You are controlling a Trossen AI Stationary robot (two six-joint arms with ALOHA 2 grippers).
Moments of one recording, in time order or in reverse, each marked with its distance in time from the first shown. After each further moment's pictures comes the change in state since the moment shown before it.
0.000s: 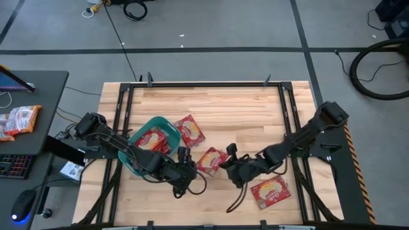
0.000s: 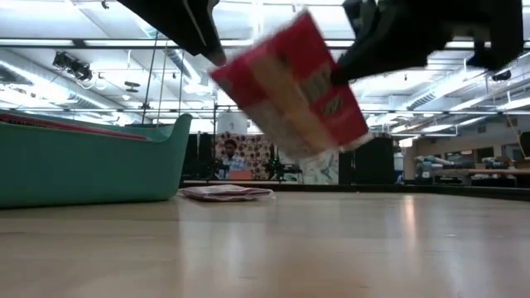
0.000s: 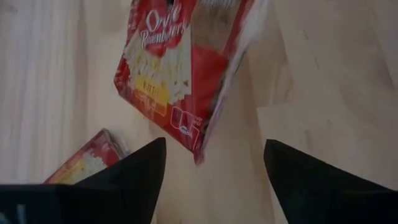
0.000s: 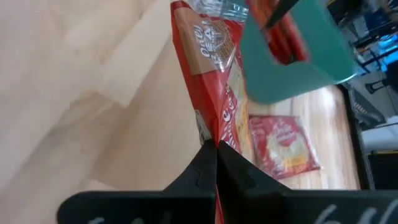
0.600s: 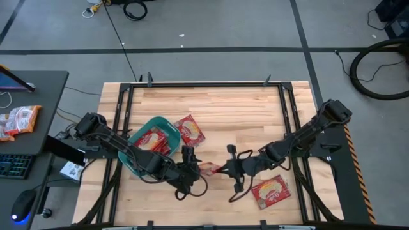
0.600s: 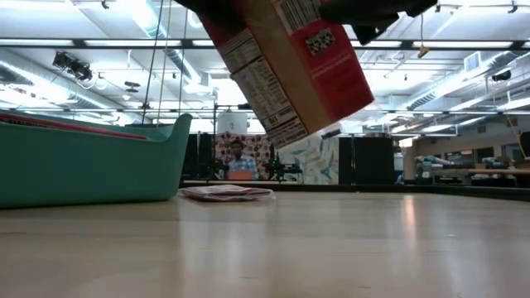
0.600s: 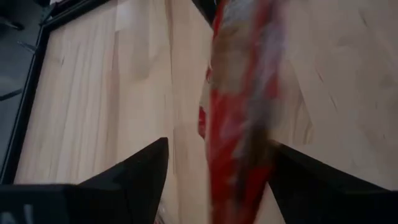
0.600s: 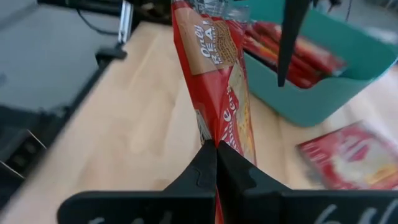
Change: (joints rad) left arm -0.005 0.000 0.000 0.145 -0.113 0.120; right arm -0.023 -0.056 0.000 0.154 -0.188 0.388
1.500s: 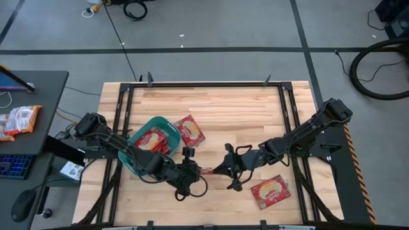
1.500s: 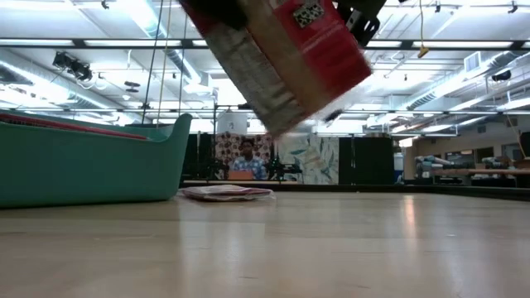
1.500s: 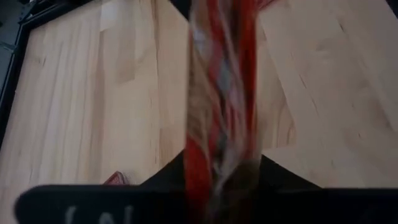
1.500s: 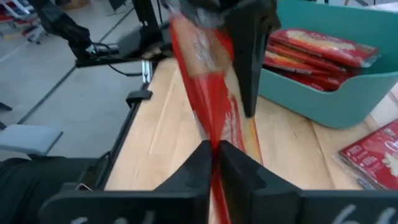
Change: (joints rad) left arm 0.000 0.000 0.008 -0.001 0.055 -0.011; right arm -0.044 -0.015 0.000 0.096 -0.126 0.184
